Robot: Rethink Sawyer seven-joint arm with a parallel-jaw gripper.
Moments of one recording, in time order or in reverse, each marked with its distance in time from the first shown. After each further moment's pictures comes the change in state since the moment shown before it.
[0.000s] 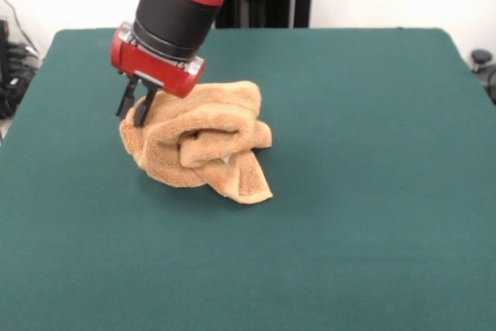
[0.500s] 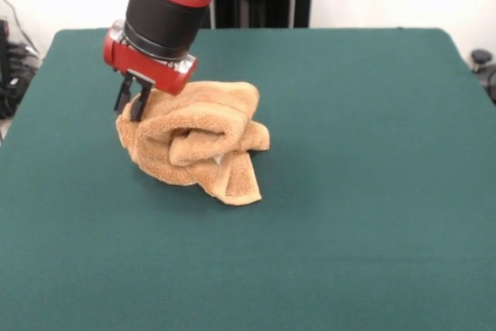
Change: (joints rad) arm -0.027 0.000 0.011 0.000 0.036 0.076 0.000
